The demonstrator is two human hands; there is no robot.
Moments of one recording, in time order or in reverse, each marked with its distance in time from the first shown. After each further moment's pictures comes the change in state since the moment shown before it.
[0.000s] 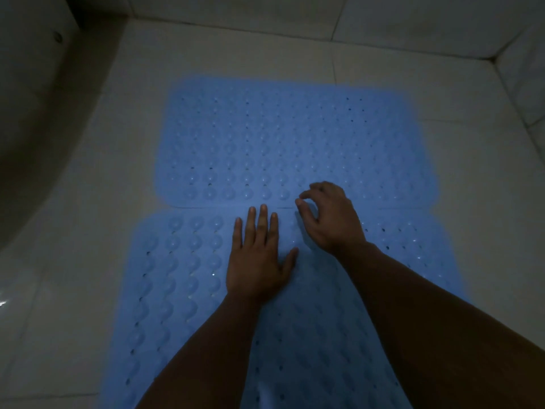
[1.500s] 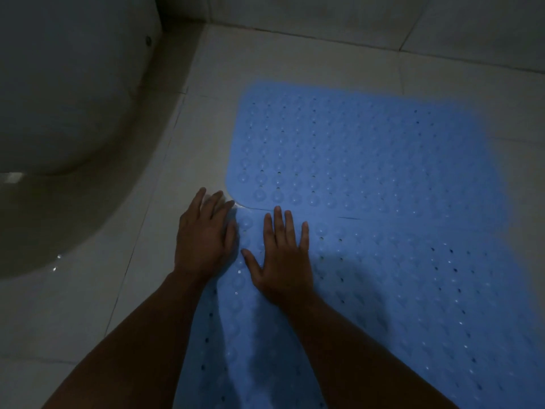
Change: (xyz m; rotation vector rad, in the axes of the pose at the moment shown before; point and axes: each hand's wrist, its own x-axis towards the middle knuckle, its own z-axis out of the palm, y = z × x) left_hand -0.029 -0.202 -0.087 -0.066 0.135 -0.190; right_hand -0.054 -0.176 0.128 -0.248 -0.198 -0.132
